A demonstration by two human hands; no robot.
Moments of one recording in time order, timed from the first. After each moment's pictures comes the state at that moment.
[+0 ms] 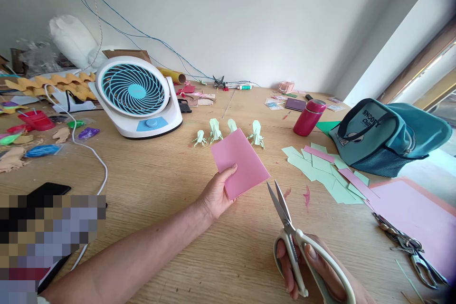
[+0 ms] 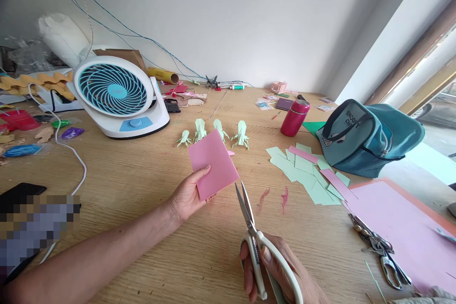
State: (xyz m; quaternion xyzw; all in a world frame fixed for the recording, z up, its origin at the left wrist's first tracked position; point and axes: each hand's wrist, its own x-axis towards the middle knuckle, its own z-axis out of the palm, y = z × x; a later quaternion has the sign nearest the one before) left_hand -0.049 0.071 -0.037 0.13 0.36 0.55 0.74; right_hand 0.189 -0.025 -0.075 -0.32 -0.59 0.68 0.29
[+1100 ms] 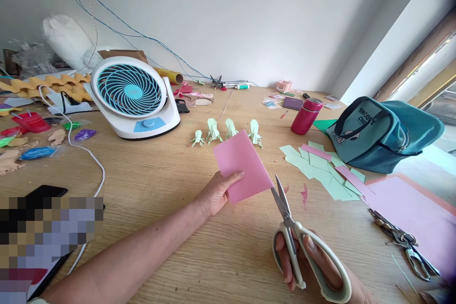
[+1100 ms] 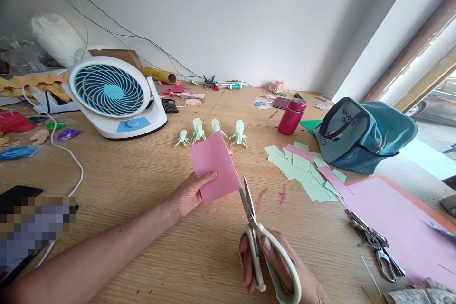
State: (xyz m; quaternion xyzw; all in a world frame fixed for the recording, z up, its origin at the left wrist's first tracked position) left_hand -0.054 0.072 -0.044 0.29 0.34 0.51 0.74; right_hand 0.185 -0.023 -0.072 -0.32 -0.54 0.71 0.33
